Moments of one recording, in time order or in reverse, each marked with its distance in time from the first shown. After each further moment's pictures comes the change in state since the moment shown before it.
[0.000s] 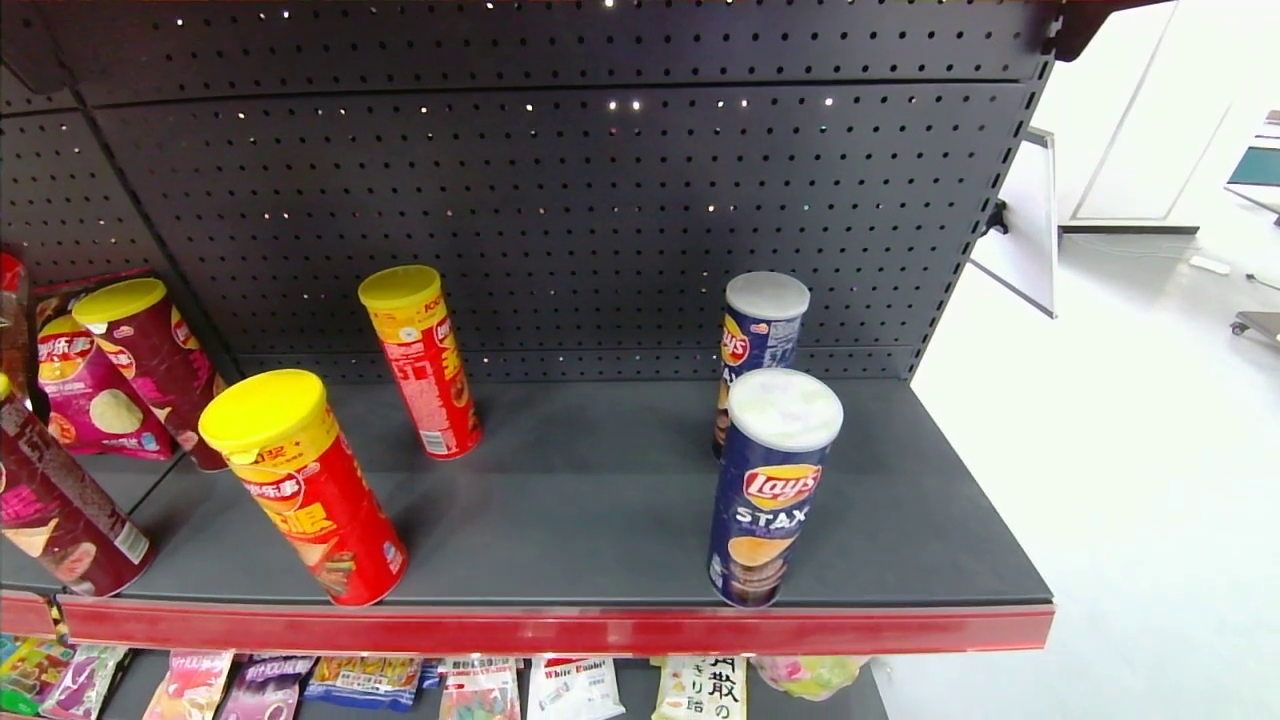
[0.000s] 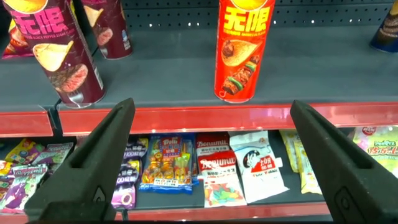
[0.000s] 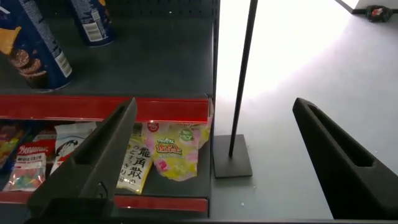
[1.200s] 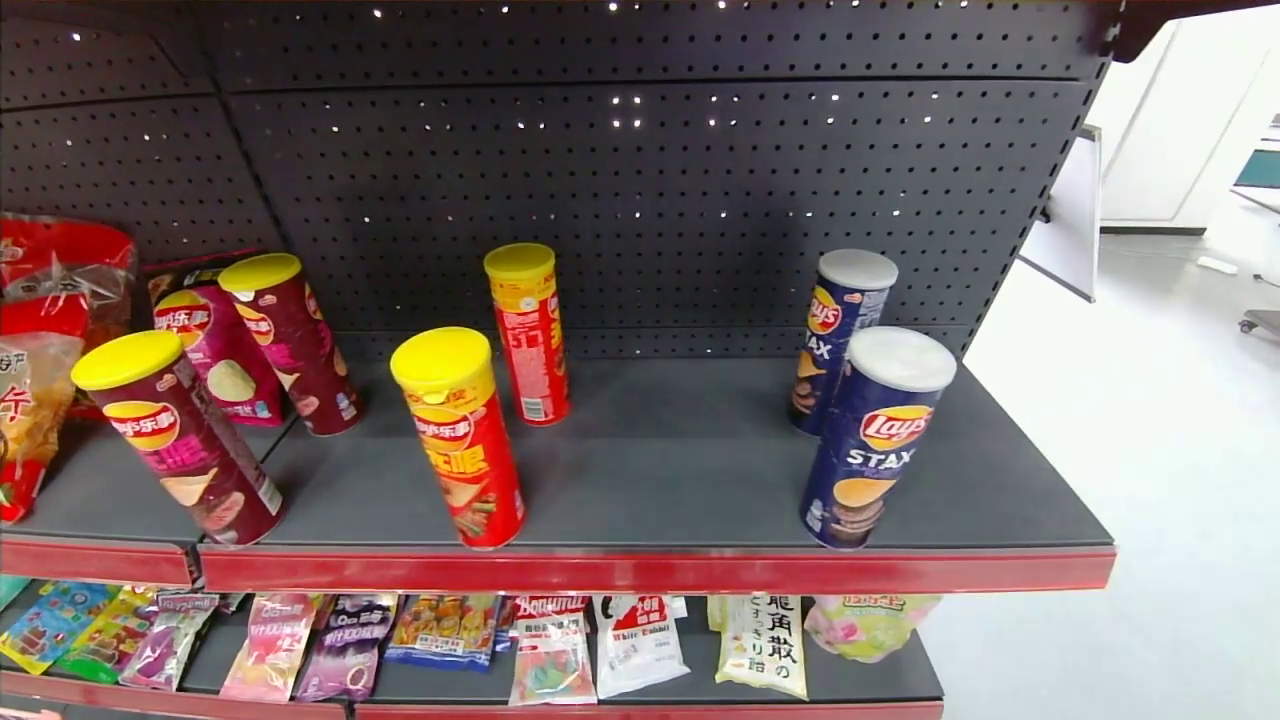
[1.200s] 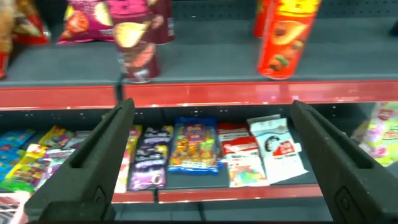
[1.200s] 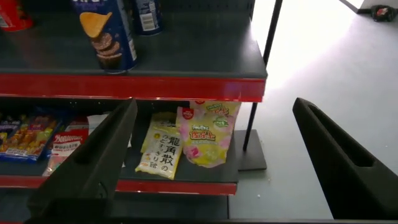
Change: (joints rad) left arm 0.000 0.000 0.000 0.000 0.000 0.000; right arm -0.001 0.000 0.000 0.000 -0.001 0.001
